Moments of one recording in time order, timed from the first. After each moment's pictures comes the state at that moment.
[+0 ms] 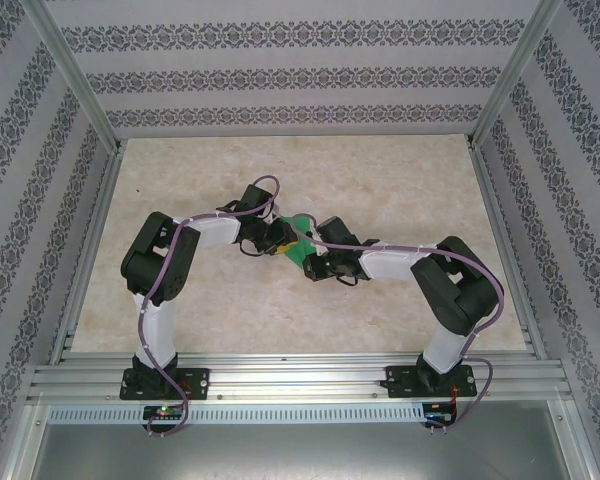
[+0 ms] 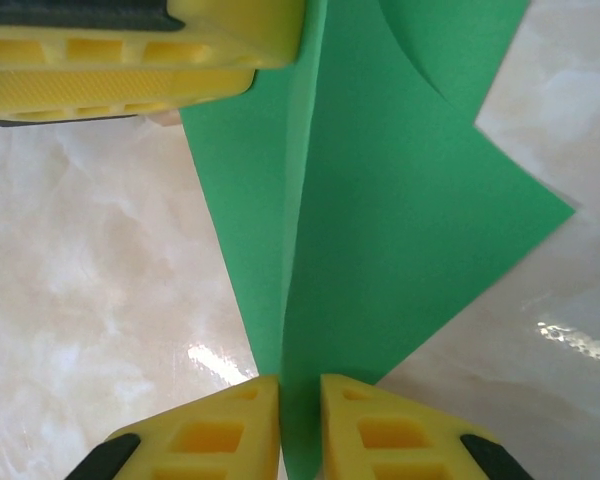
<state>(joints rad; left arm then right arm) -0.47 2.01 1.20 -0.20 0.54 -0.89 0.66 1.74 0.84 -0.09 -0.21 0.34</state>
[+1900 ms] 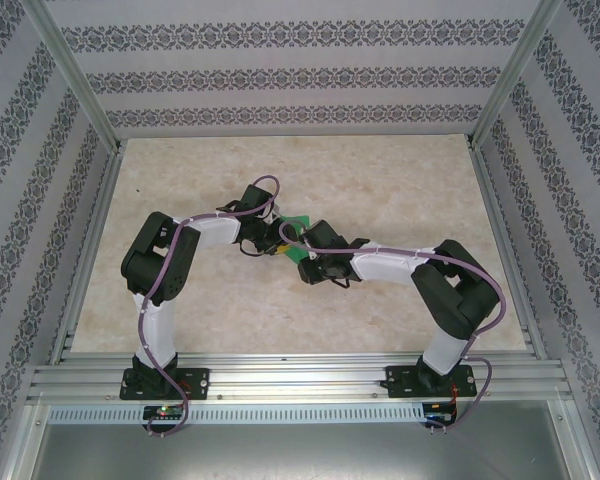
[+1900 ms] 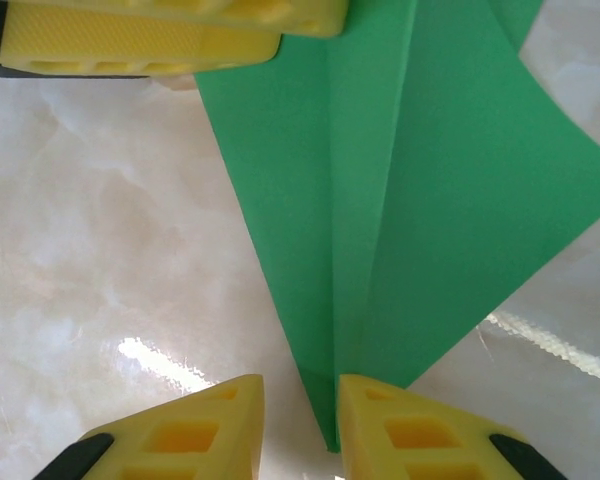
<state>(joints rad) -0.47 2.01 1.20 -0.20 0.54 -0.89 0.75 1.73 0.92 -0.24 -0.05 0.32</state>
